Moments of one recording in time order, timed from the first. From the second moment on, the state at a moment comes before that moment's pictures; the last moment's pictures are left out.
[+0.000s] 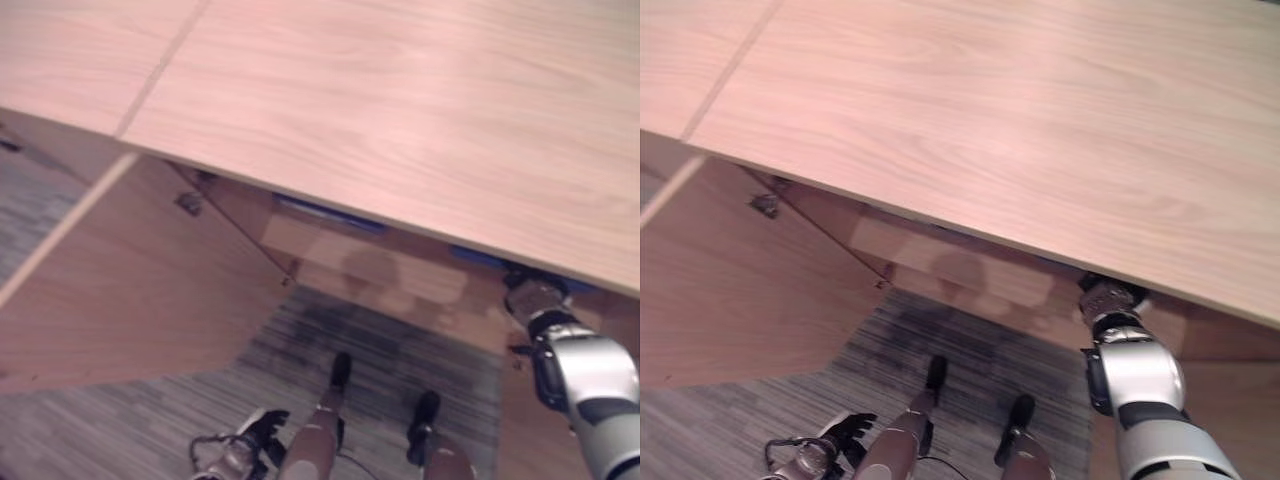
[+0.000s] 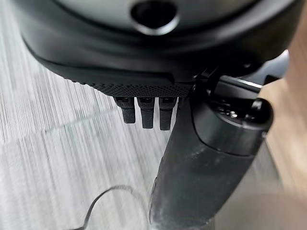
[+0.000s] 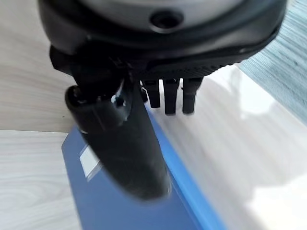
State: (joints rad) left arm -0.14 0.29 -0.48 1.17 -0.03 -0.10 0.05; right arm -1.04 -0.43 -0.02 1.48 0.99 -0.10 -0.58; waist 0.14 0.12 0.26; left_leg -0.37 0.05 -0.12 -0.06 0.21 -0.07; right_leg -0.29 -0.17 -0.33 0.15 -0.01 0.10
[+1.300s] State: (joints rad) left arm 0.06 0.27 -0.31 1.23 -0.05 -0.02 0.06; right arm -0.18 -0.05 0.11 0.82 1.01 -0.19 -0.31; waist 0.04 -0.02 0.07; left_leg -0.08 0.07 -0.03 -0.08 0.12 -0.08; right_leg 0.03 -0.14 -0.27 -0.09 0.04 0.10
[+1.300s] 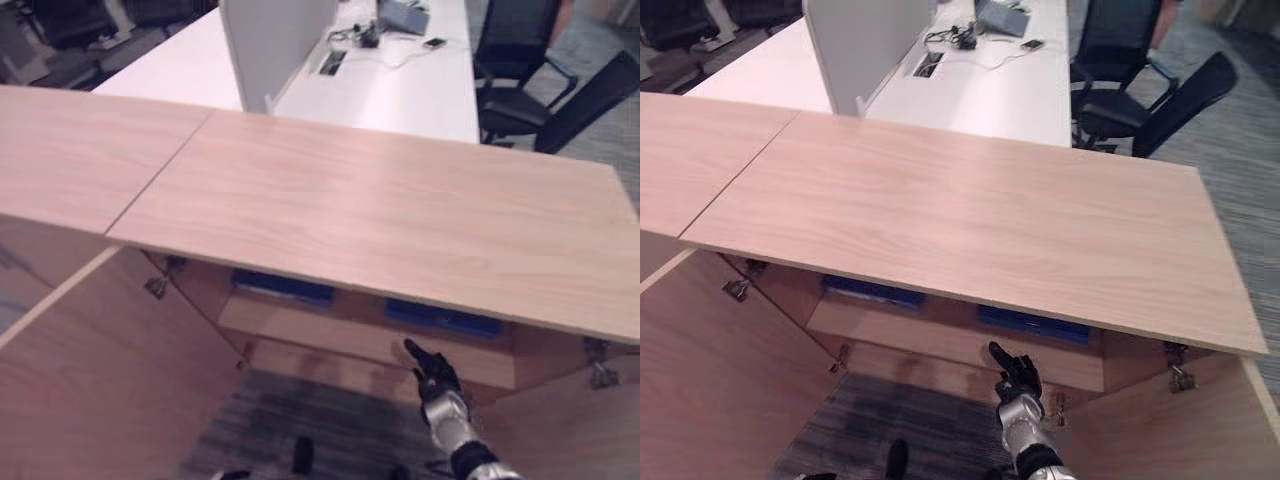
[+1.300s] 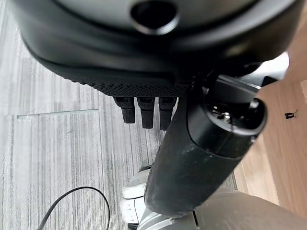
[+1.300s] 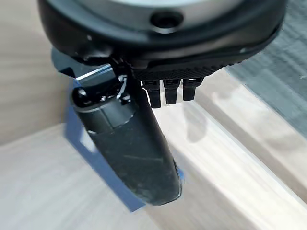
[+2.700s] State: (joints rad) left arm 0.07 0.34 -0.11 0.85 -0.31 -0.18 -0.10; right arm 0.06 -0.36 0.25 0.52 0.12 -0.15 -0.02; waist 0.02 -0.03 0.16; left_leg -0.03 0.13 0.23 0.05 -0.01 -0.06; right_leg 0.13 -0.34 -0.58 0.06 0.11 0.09
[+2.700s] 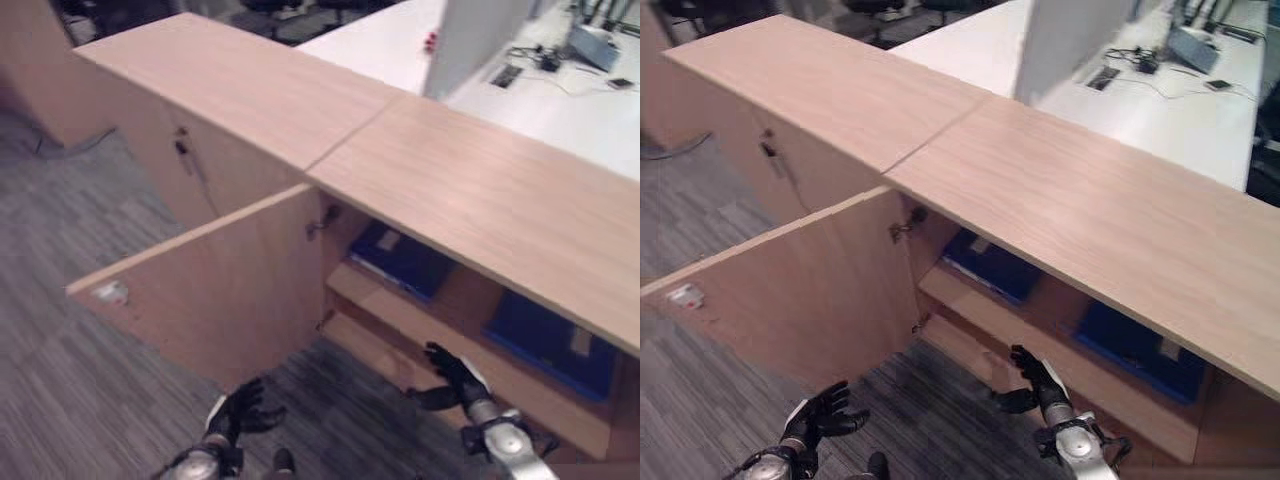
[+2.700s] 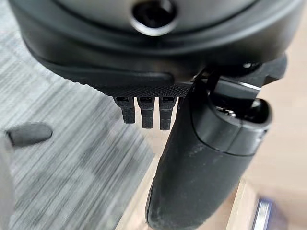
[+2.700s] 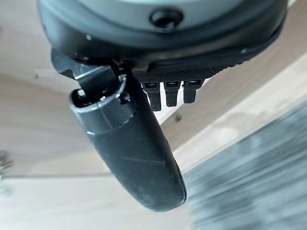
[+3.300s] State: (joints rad) left arm 0.07 0.45 -0.17 0.72 -0.26 -0.19 -0.09; right arm 0.08 -0.25 0.25 0.60 0.12 -0.13 -0.03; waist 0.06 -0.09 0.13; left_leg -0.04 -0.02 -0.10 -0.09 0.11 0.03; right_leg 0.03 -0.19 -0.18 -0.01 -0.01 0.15
